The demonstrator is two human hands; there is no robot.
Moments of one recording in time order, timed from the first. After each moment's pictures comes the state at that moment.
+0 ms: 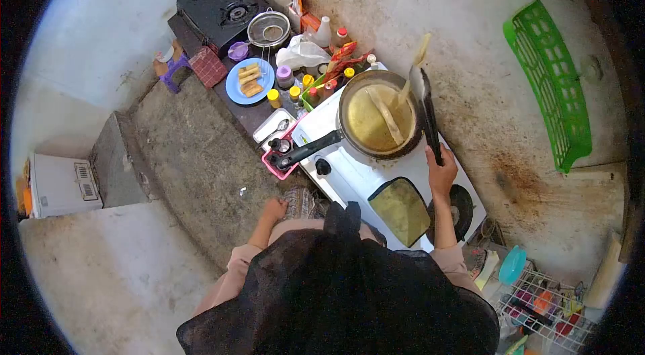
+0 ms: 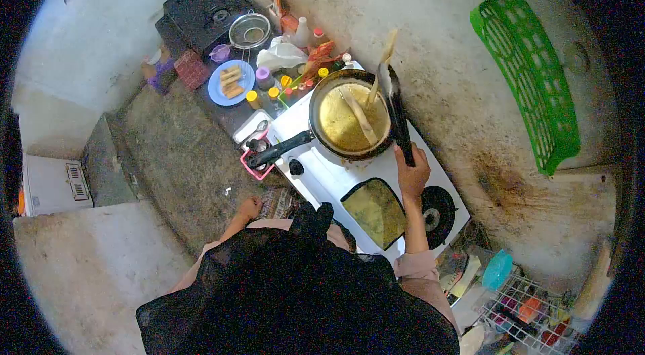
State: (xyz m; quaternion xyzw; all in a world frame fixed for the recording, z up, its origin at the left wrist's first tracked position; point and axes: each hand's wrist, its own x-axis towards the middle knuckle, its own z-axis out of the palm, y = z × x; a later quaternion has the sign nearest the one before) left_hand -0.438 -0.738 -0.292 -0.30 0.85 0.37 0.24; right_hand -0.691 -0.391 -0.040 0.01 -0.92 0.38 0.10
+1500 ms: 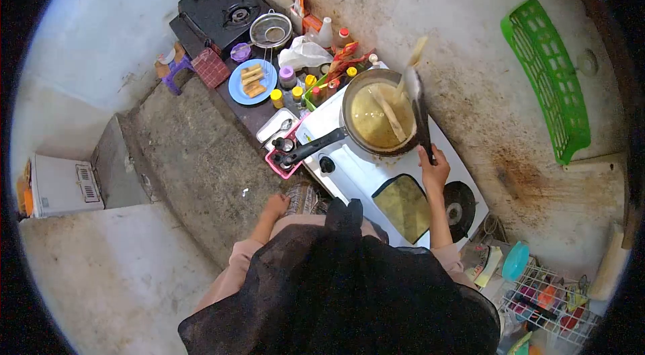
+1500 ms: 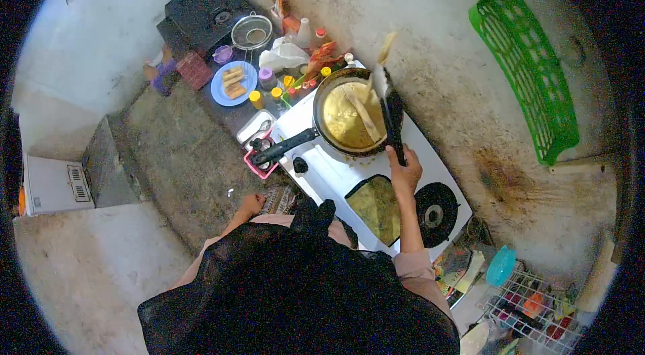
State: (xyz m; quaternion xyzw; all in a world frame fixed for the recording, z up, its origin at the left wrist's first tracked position) left_hand -0.450 -0.745 -0.268 -0.28 0.85 0.37 0.24; right_hand -0.670 -0.413 -0.041 -0.06 -0.89 0.45 0.03
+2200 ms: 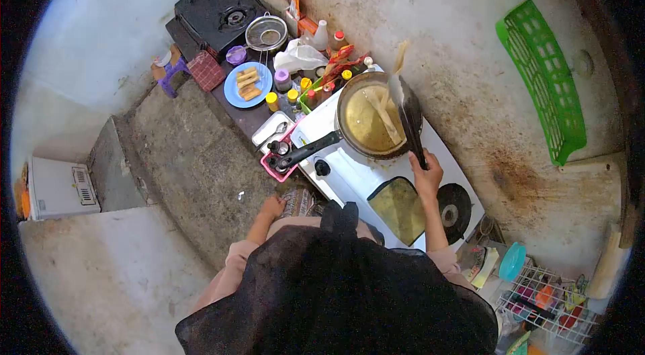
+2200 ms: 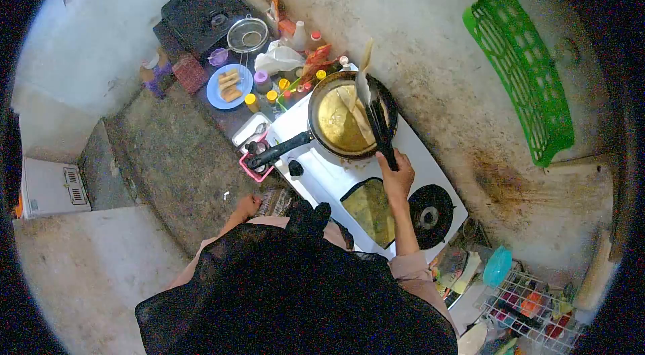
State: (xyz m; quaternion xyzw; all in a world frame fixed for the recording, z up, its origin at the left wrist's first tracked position) left_hand -0.453 -0.748 -0.274 -0.28 0.85 0.35 0.26; right_hand -0.671 -0.405 -0.051 -0.01 -0.91 0.40 0.03
